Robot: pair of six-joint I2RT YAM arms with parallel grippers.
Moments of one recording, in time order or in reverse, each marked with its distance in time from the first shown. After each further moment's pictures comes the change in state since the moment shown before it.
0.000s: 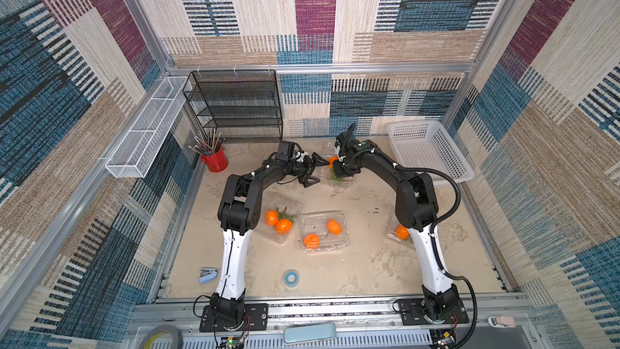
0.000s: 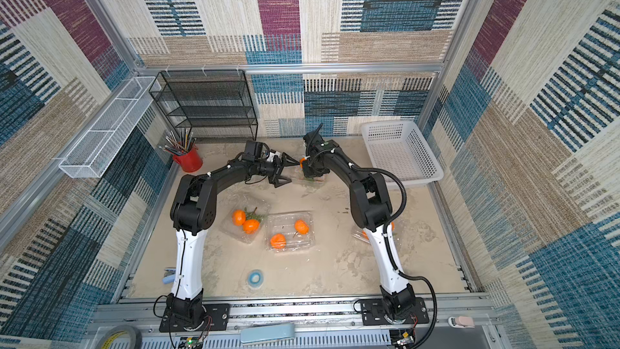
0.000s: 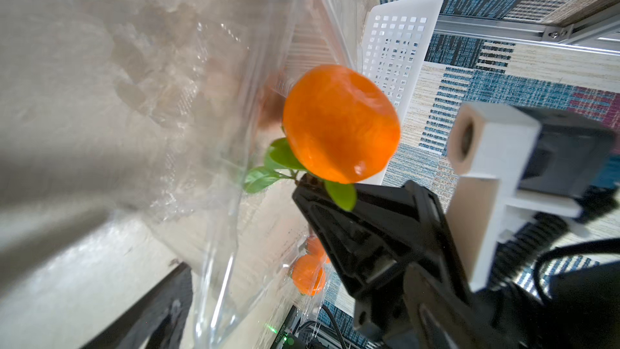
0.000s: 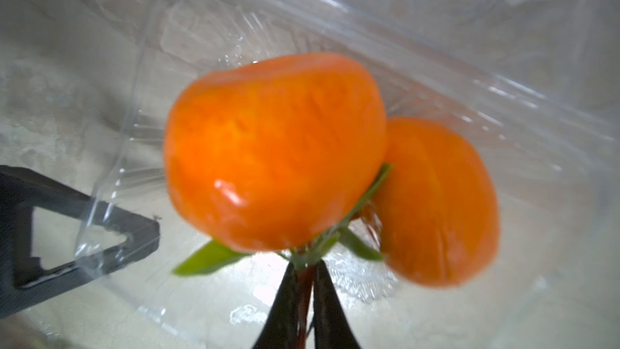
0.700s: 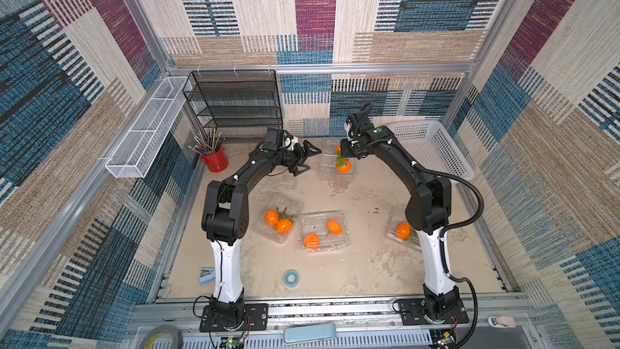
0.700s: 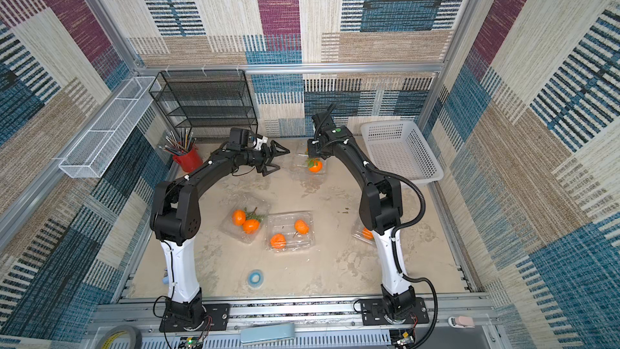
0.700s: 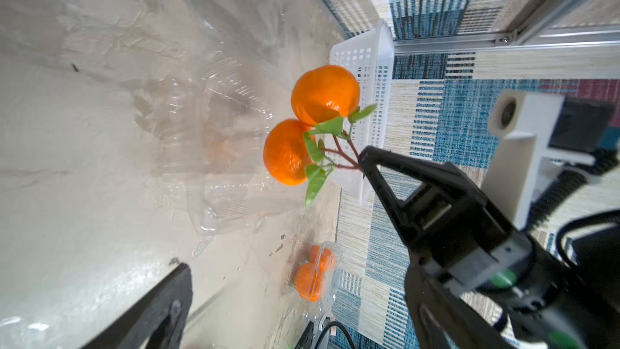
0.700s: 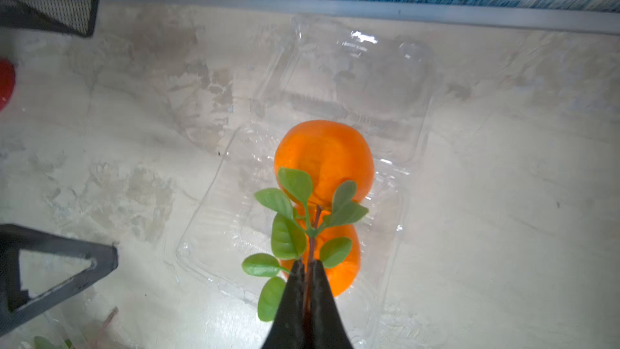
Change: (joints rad) left arm 0.035 -0.214 -0.005 -0.146 -0.113 0.153; right arm -0.065 -0.106 0.097 0.015 0.010 0.053
